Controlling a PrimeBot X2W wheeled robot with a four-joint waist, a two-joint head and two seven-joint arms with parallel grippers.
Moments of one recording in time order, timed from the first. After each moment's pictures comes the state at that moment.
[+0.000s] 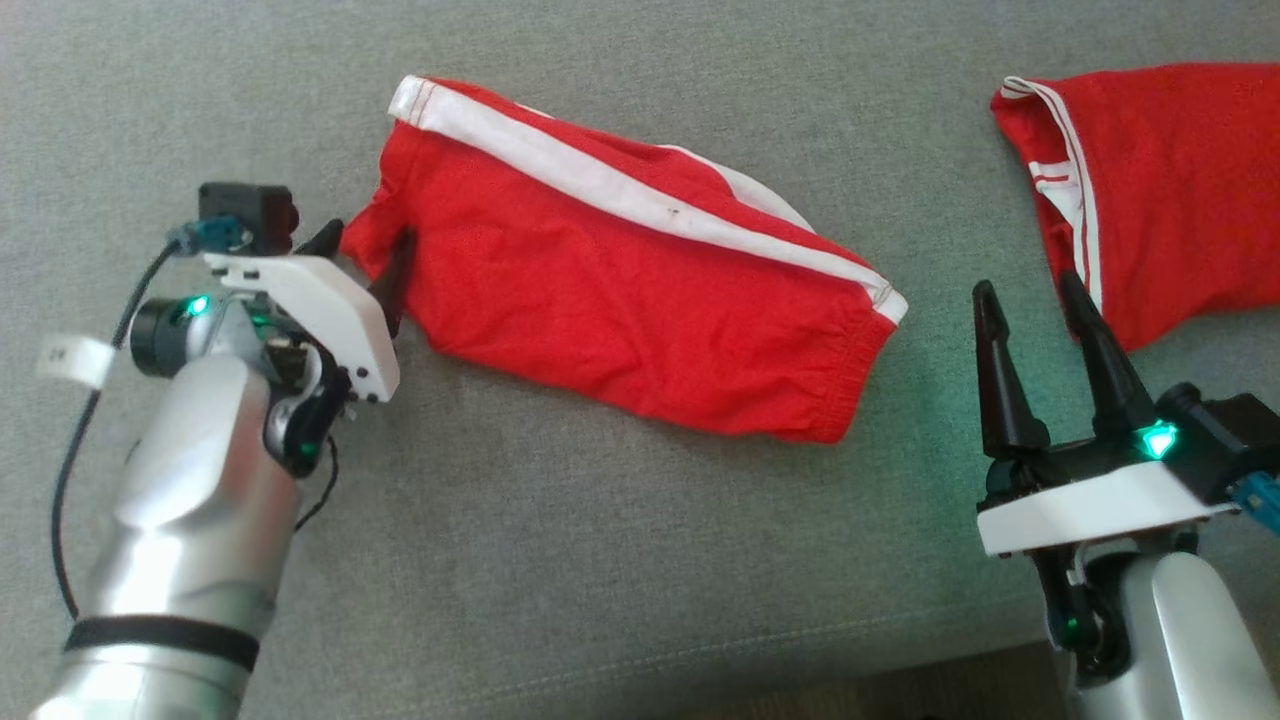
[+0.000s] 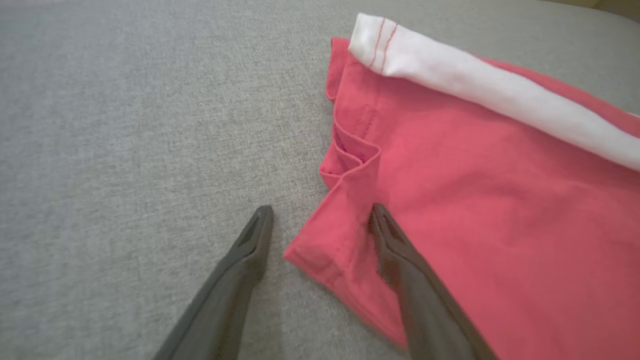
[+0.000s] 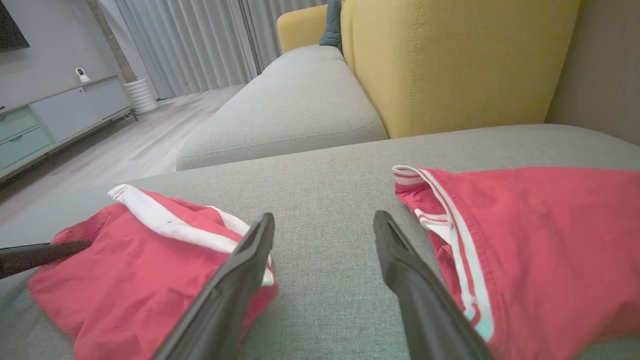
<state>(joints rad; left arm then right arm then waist) -0.66 0.19 -0.32 0.72 -0.38 -0.10 0.12 -0.09 -0.07 0.07 -0.02 0.24 0.13 -0.07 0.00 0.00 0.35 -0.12</state>
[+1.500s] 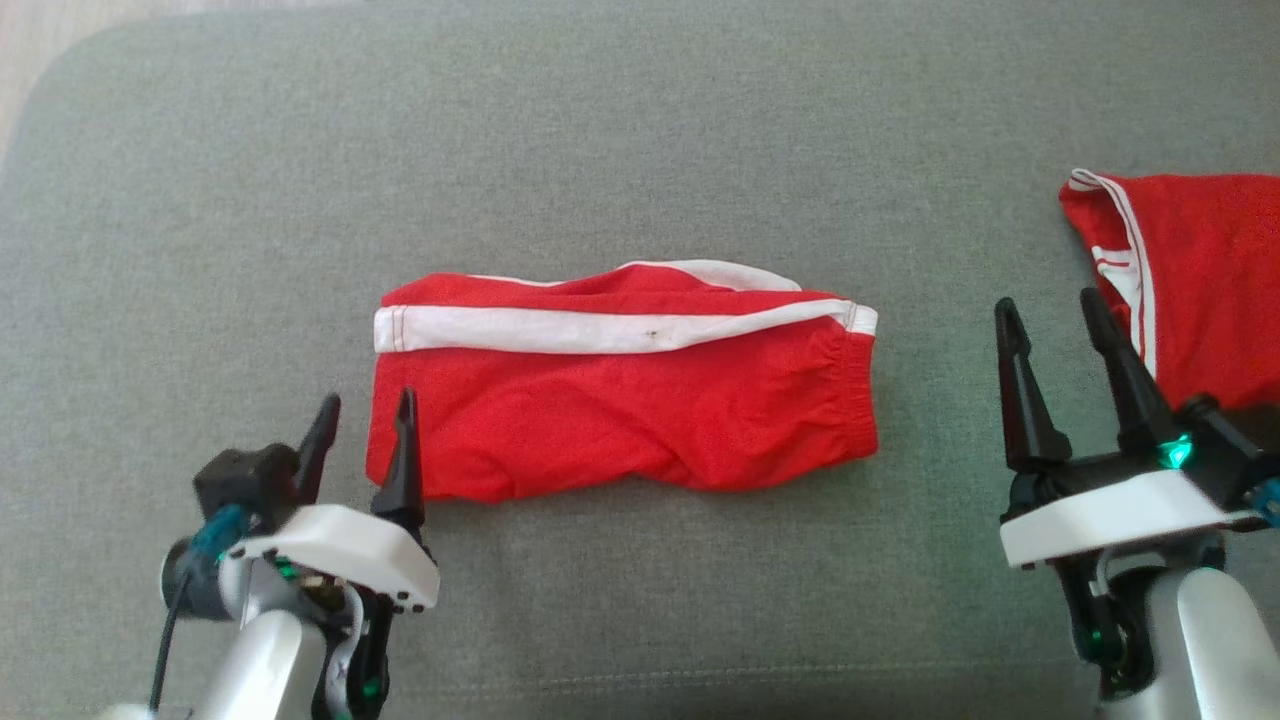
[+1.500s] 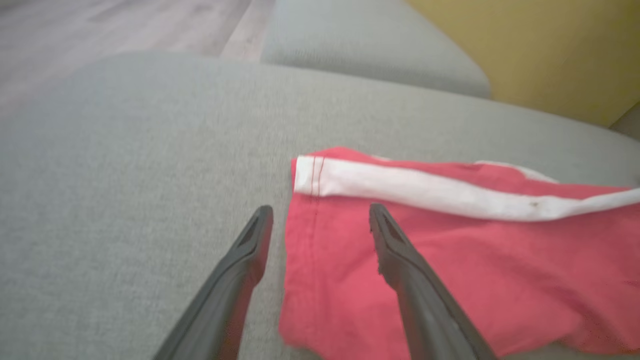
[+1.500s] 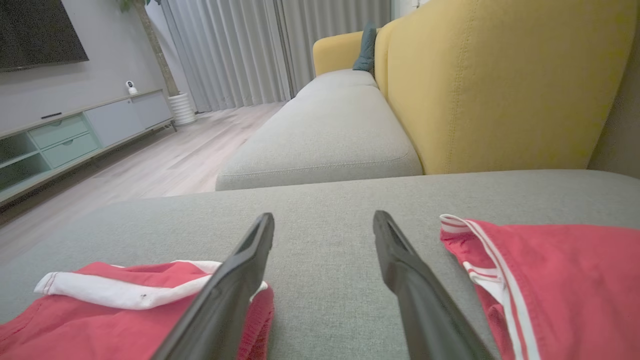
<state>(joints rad) -0.12 0.19 -0.31 0.20 -0.42 0.17 -0.11 -0.06 -0.08 0.03 -0.04 0.22 0.13 -0.02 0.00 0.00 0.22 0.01</state>
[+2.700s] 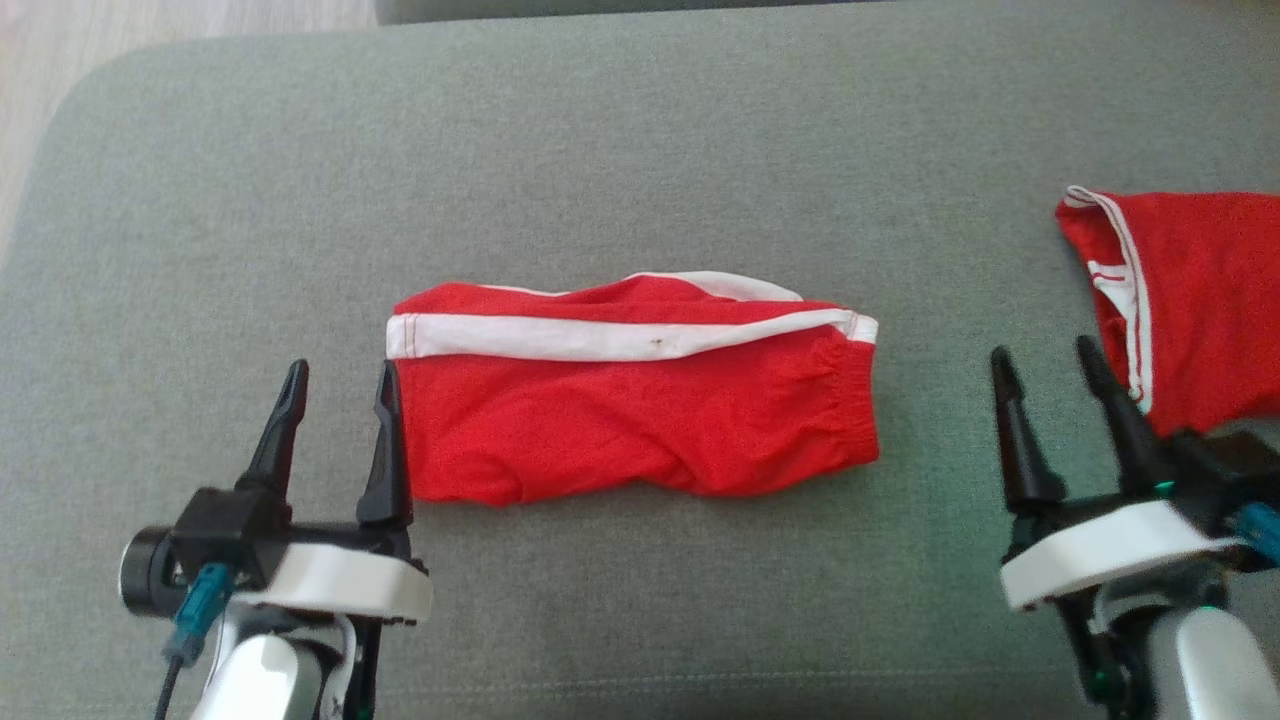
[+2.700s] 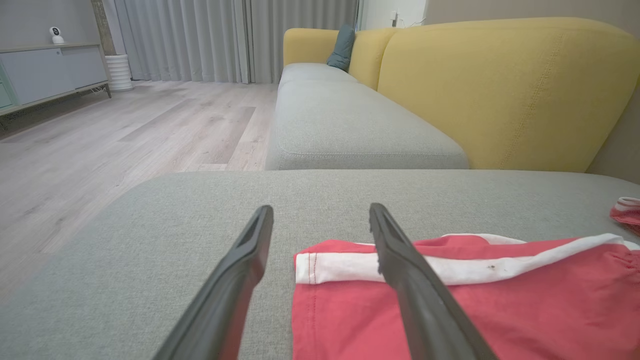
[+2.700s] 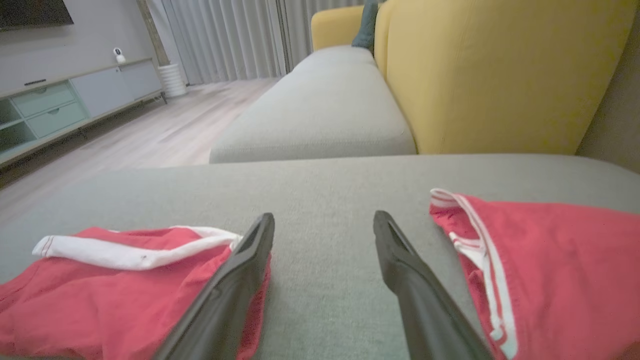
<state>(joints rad) -0.03 0.22 -0.31 -0.01 -0.28 0.22 -0.25 0.01 -0.07 0.01 -0.09 0.17 0.13 0.05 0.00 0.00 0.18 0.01</state>
